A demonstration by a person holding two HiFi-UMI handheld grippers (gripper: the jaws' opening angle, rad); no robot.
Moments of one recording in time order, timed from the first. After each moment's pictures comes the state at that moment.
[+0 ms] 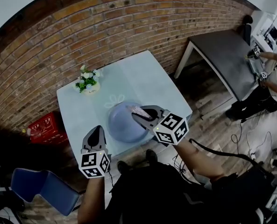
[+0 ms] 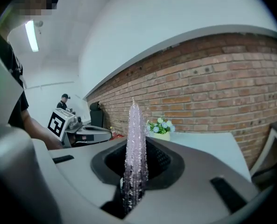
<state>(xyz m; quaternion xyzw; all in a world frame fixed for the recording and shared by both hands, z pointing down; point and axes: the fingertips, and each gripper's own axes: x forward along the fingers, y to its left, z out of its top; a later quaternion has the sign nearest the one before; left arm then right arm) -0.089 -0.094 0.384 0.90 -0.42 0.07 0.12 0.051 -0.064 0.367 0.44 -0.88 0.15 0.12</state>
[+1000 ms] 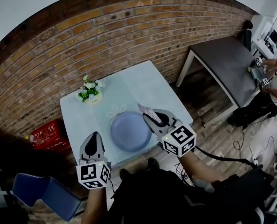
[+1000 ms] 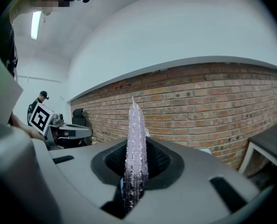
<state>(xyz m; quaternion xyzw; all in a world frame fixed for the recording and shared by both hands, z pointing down) -0.095 -0.092 0.326 0.89 -0.45 0.03 0.07 0.099 -0.060 0.322 0.55 -0.83 0.08 0.08</state>
